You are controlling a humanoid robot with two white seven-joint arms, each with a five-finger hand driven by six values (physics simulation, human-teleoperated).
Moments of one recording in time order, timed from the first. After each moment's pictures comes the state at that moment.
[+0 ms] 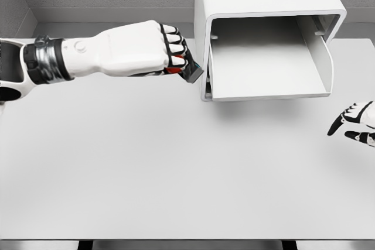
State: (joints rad) left arm -0.87 0.75 -0.76 -1.78 -0.40 -0.61 -0.25; right arm 0.28 -1.09 -0.21 -1.77 -0.05 -0.61 0.55
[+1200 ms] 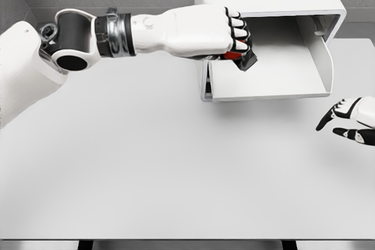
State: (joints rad) left arm -1.09 0.47 -0.92 -1.56 -0.43 -0.61 -0.25; right arm 0.20 -1.05 -0.13 -1.77 -0.08 -0.61 0.54
